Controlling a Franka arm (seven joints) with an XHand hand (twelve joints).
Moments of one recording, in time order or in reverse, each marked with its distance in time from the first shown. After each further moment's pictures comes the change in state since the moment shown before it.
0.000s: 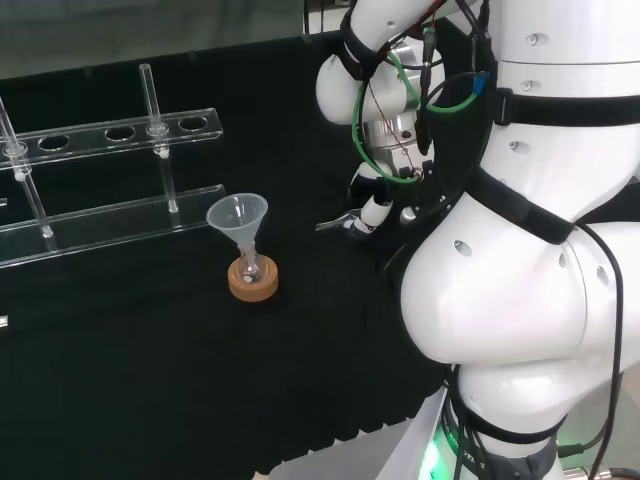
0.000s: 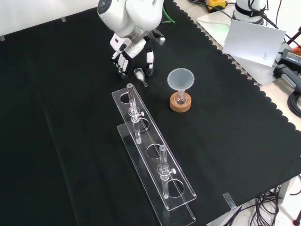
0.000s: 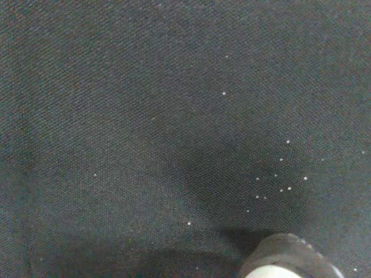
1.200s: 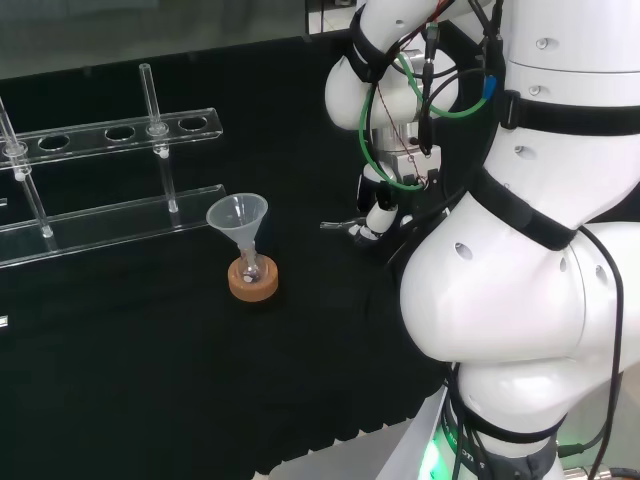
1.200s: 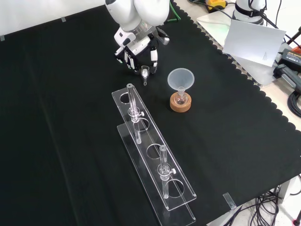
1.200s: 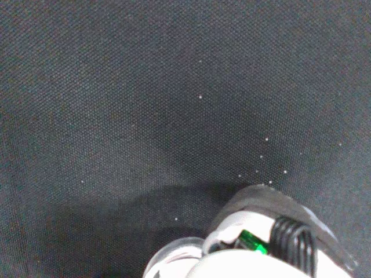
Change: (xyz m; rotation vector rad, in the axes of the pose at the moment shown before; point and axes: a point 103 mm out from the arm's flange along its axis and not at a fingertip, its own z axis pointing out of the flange) arm 0.003 -0.012 0.001 -0.097 0.043 0.050
